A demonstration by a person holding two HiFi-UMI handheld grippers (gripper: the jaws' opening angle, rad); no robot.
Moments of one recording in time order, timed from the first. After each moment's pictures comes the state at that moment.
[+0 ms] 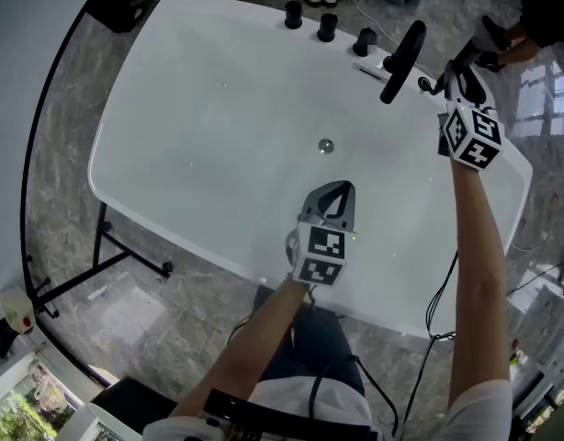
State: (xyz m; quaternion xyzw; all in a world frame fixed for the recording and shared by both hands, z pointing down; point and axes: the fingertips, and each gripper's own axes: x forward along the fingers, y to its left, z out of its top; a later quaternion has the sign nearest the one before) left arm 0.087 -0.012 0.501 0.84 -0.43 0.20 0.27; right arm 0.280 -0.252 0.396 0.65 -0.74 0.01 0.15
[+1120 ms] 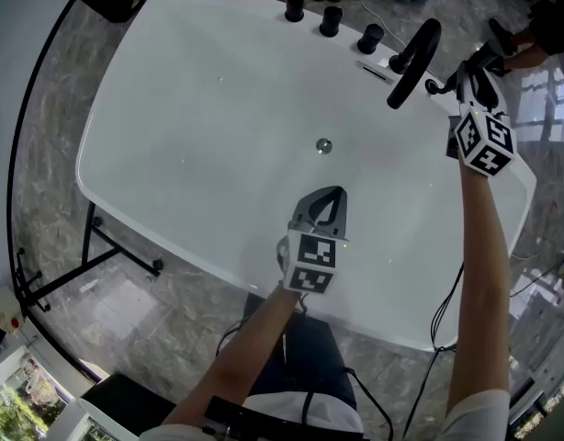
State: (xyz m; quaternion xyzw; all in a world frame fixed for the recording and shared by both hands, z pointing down) left arm 0.079 -0.017 0.535 0.83 -0.44 0.20 0.29; right arm 0.293 -0.272 0.413 0.65 -0.75 -0.01 0.14
